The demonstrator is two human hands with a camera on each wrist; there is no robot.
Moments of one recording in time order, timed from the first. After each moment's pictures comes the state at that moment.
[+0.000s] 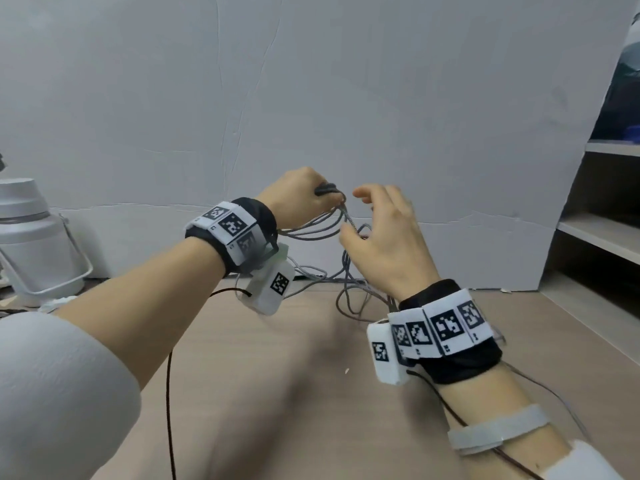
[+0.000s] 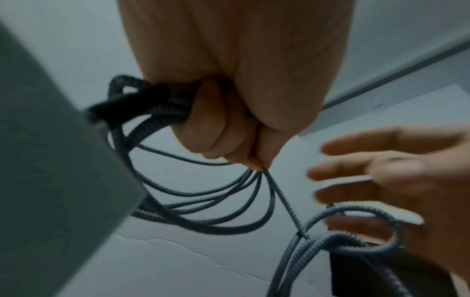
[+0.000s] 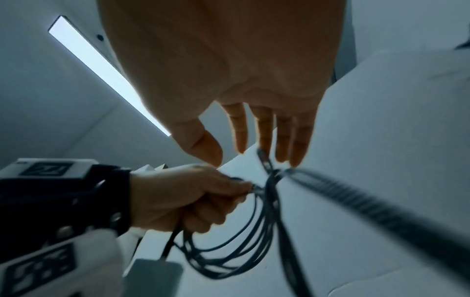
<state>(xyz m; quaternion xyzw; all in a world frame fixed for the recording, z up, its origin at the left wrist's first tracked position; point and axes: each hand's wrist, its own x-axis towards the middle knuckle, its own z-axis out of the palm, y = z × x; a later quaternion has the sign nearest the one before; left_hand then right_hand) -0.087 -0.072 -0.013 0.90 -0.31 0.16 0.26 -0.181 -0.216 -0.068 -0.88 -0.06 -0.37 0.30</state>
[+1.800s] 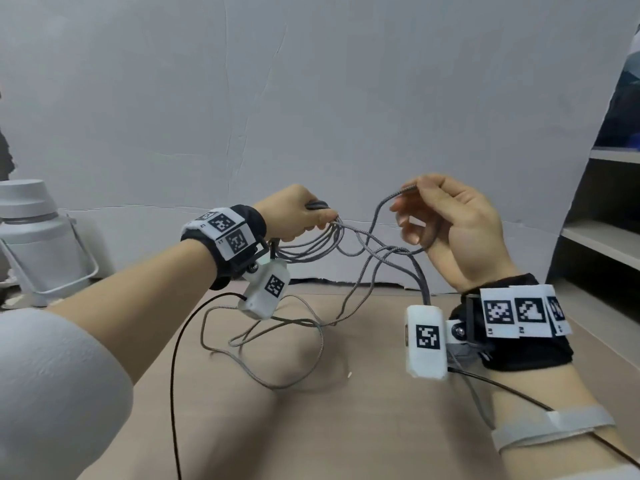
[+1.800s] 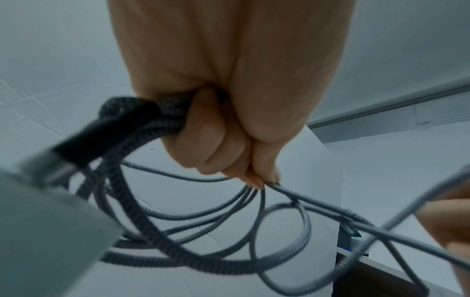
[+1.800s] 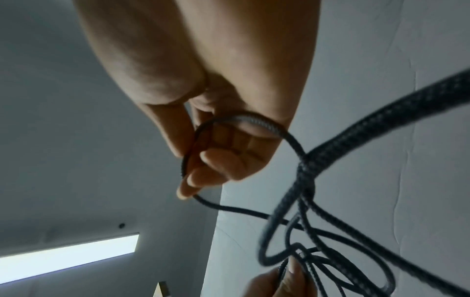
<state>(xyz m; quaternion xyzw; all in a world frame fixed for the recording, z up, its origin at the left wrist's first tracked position) -0.083 -0.052 -0.023 0.89 -0.30 0.01 0.34 -0.208 -0.262 -0.041 -0.58 -0.19 -0.23 0.76</state>
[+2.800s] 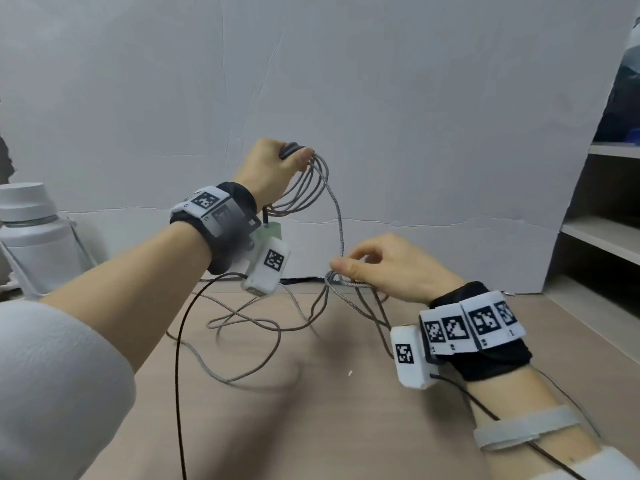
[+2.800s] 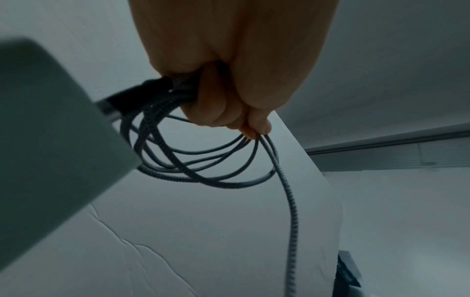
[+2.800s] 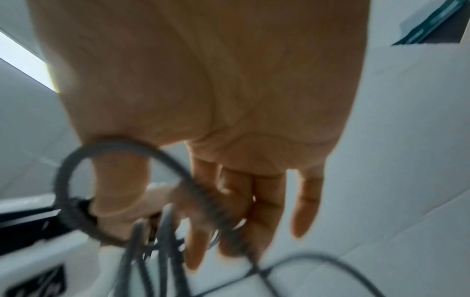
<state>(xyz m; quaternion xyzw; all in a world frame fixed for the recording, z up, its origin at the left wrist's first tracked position) -0.055 -0.044 0.004 0.81 -0.25 0.21 0.49 -0.191 -0.240 -0.069 -0.94 -0.11 -0.10 0.31</state>
